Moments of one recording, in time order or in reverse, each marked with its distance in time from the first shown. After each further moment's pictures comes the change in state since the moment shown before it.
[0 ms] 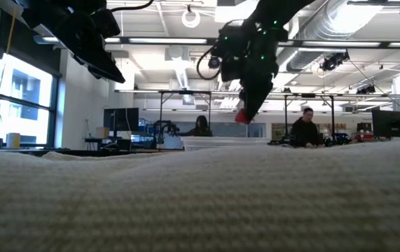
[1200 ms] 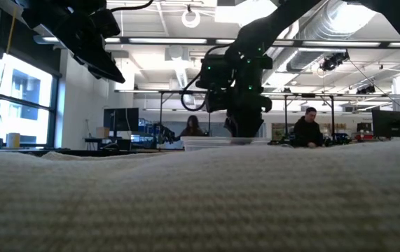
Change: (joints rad) left arm 0.000 0.000 0.000 0.000 0.000 0.000; right arm 0.056 0.211 0.015 0.107 -0.024 -0.097
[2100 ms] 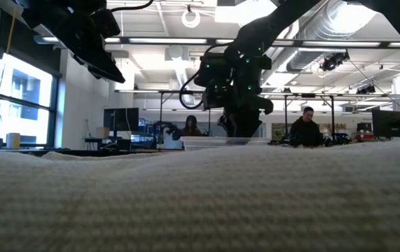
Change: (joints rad) left arm 0.000 0.000 0.000 0.000 0.000 0.000; right arm 0.003 0.000 0.000 0.039 0.002 -0.113
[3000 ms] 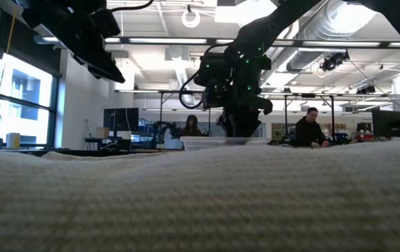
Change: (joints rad) left arm 0.000 0.000 0.000 0.000 0.000 0.000; right arm 0.000 0.000 0.000 0.009 -0.006 -0.008
